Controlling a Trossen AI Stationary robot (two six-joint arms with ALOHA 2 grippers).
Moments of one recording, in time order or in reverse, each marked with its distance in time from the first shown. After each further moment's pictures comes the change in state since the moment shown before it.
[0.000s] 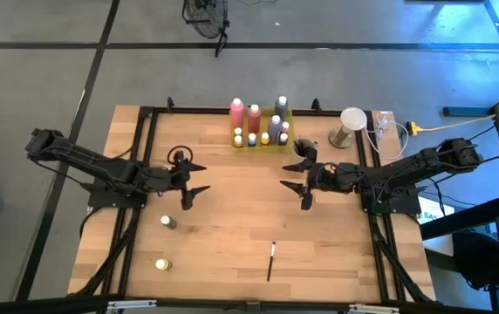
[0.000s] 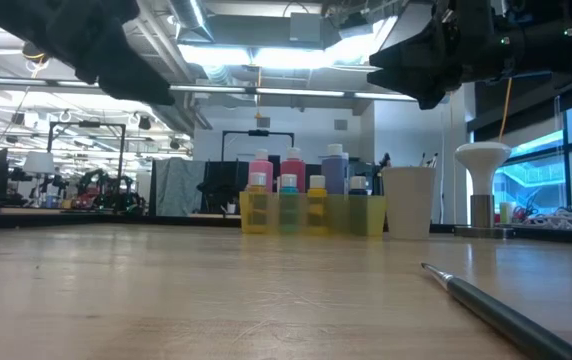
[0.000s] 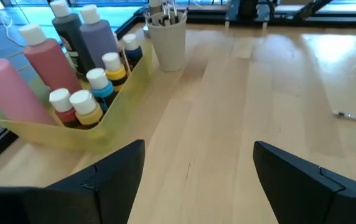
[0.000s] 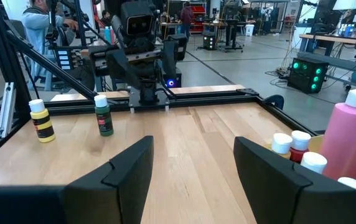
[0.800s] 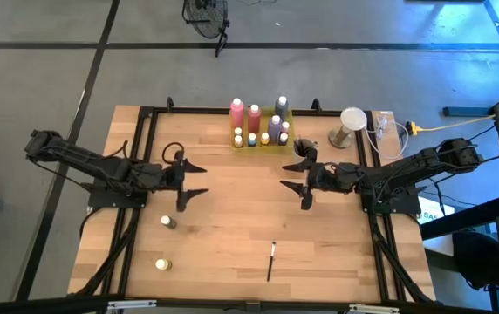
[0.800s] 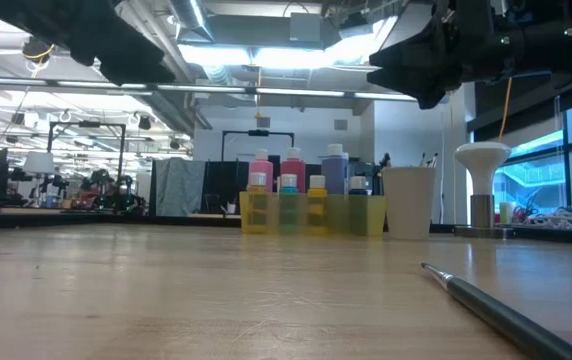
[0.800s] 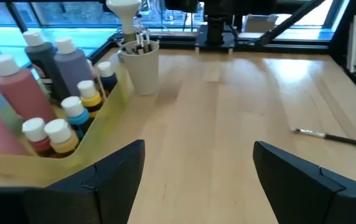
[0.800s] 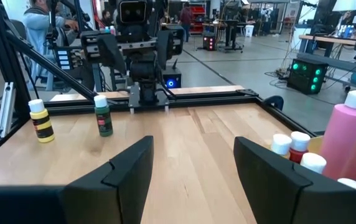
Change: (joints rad) left arm 0.000 -0.081 -0.001 0.035 0.107 0.053; right arm 0.000 0.000 0.000 0.002 0.001 -0.005
